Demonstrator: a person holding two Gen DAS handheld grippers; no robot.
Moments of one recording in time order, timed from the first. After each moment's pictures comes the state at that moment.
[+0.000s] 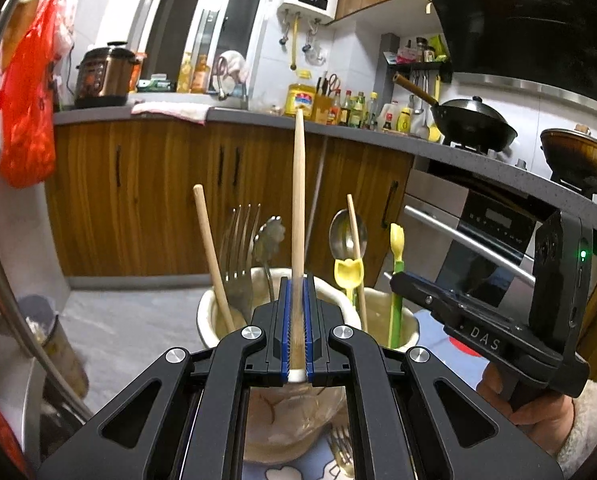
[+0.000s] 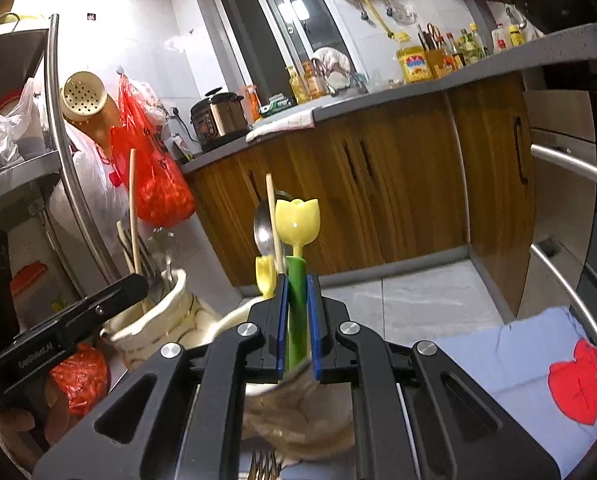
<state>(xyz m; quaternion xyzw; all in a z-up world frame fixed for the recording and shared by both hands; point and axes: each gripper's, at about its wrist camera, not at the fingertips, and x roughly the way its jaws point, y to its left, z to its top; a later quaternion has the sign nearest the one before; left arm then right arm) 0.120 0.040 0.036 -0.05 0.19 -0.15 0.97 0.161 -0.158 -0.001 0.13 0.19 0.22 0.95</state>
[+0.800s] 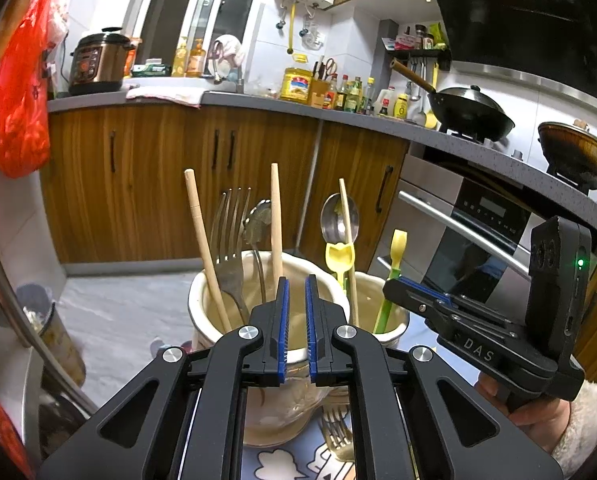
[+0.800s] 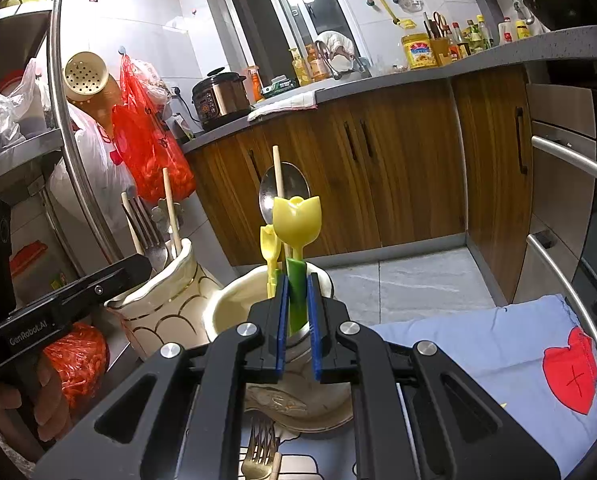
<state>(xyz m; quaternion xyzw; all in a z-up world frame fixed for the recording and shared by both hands) 0.118 0.035 0.036 -0.05 0.22 -0.16 0.96 0.152 -0.155 -0.006 0.11 0.22 0.22 0.94</state>
